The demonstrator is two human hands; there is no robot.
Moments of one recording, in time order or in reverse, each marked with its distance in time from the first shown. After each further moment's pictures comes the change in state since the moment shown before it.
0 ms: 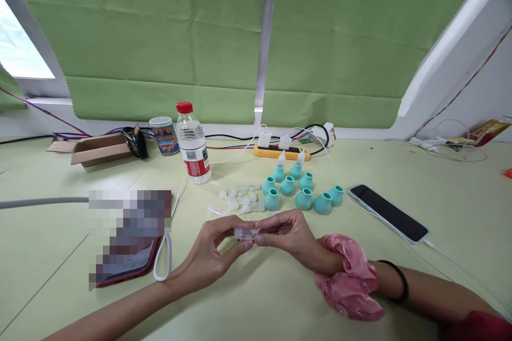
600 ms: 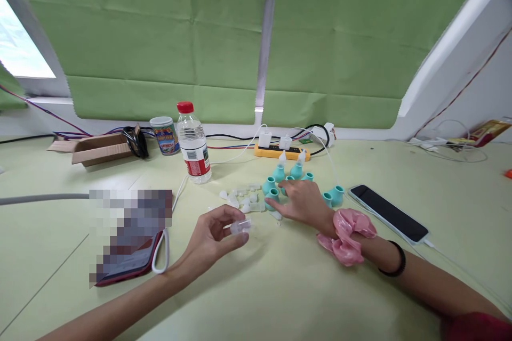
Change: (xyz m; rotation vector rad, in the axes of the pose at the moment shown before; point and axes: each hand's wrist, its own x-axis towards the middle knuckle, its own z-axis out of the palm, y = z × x) left_hand 0.005 -0.003 -0.004 -0.299 0.118 -0.221; right_hand 0.035 -0.022 -0.048 -1.722 0.217 -0.333
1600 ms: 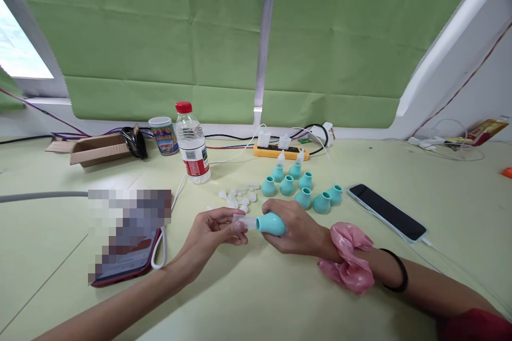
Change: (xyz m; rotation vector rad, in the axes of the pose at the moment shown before) left_hand 0.001 0.002 -0.002 -0.156 0.004 -0.165; right_hand -0.023 -0.029 -0.005 0.511 0.023 -0.336
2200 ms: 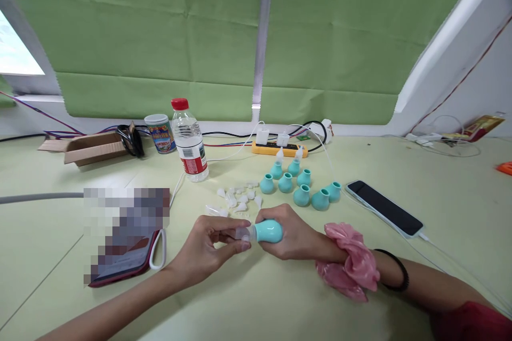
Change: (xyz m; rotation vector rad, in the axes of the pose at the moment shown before) left_hand -0.012 0.009 0.008 0.437 -0.039 0.182; right_hand -0.001 -0.013 0.001 0.380 -0.166 0.224
